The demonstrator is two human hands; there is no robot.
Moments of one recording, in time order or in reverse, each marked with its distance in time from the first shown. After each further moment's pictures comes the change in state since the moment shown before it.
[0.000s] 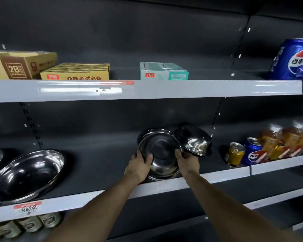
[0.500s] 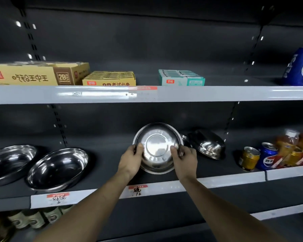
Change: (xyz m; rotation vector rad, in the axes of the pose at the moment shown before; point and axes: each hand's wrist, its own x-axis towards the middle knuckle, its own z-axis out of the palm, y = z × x) left_hand -0.026 -0.040 -0.068 -0.369 0.266 -0.003; right_hand -0.051 -0.037 0.040 0.149 0.106 -0.343
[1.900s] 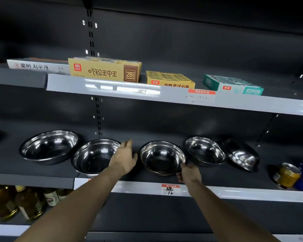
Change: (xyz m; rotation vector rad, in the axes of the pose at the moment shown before) left_hand 0.010 -0.068 -0.138 0.546 0.015 0.112; right_hand -0.046 -0.029 0.087 0.171 -0.262 0.532
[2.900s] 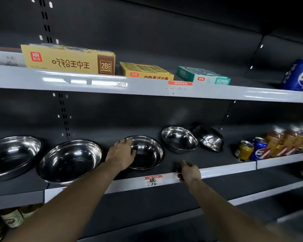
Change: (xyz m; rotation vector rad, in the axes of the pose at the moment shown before) left_hand 0.020 0.033 0.027 0.197 -0.092 0.274; right_hand -0.018 0.019 -0.055 -0.048 0.231 0.097
